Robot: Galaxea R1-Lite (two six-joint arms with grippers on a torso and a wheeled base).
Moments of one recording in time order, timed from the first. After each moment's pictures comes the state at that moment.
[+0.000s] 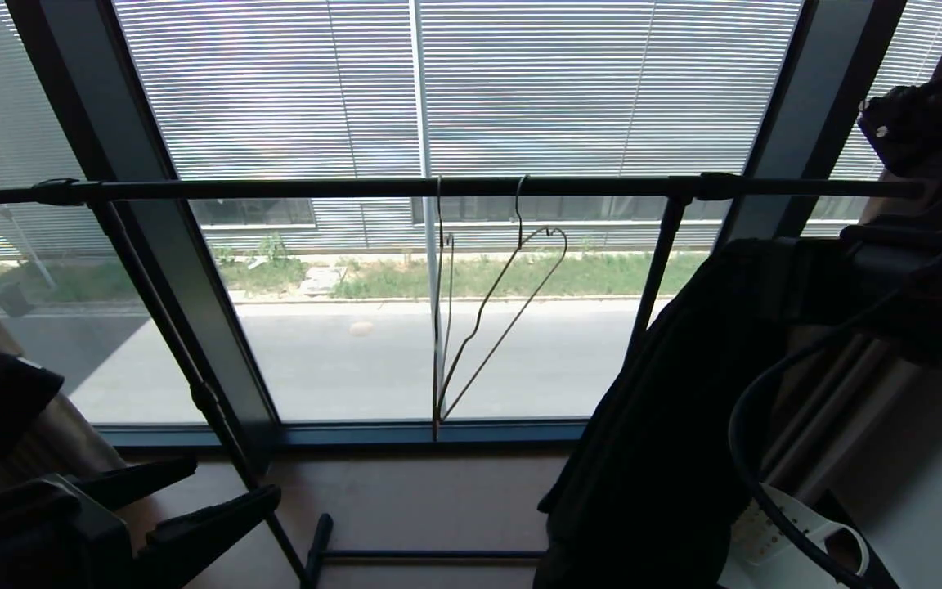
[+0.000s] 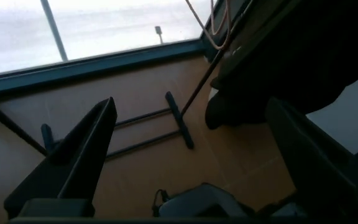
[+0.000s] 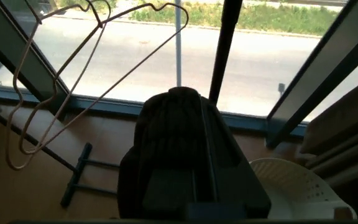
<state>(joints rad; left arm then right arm) -0.51 1.04 -0.45 -0.18 -0.05 -0.24 0.64 1.41 -1.07 -0.01 -0.49 0.27</state>
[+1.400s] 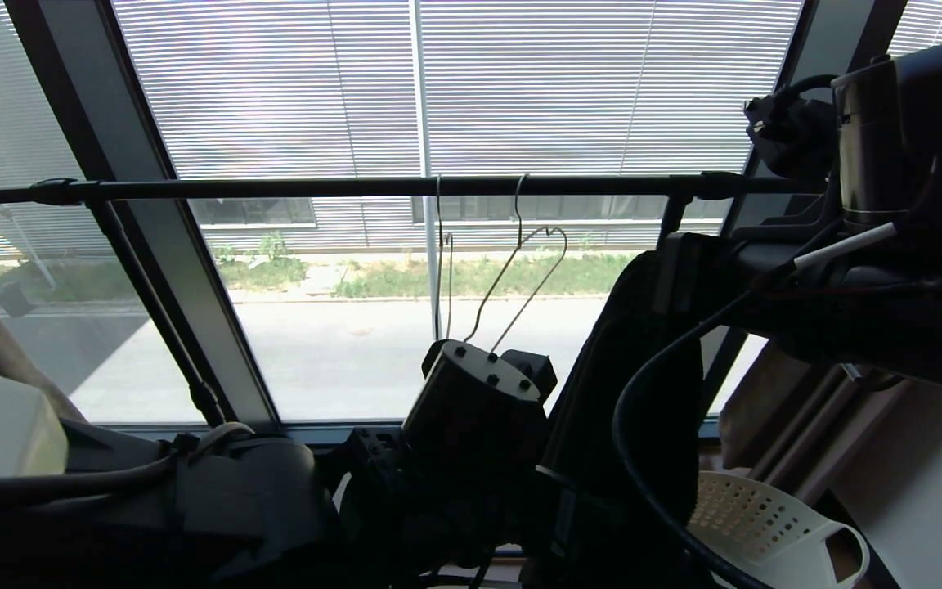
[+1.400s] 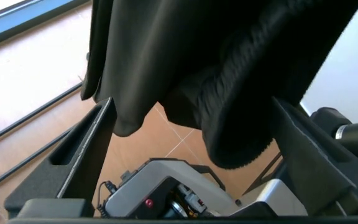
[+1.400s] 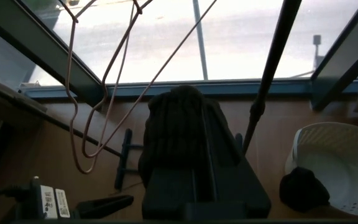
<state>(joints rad) -0.96 1.89 -0.99 -0.31 0.00 -0.35 0.79 1.56 -1.25 0.14 -0.57 0.49</state>
